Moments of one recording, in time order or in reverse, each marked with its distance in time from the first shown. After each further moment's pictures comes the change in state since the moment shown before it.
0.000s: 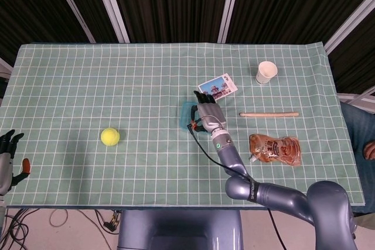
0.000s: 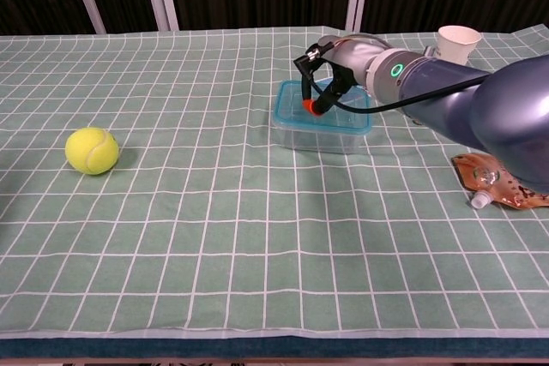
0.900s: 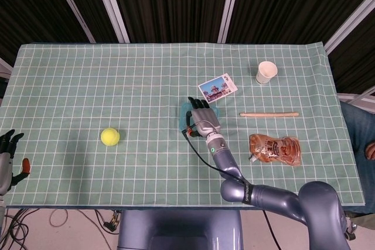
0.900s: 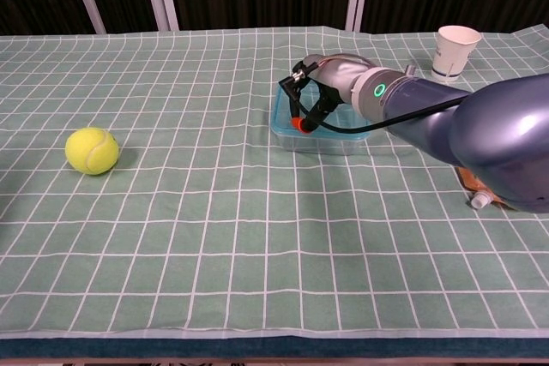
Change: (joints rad) left arm -0.001 0.005 0.000 -0.003 -0.001 -0.003 -0.007; right arm 0.019 -0.048 -0.024 0.036 0.013 -0.019 -0.035
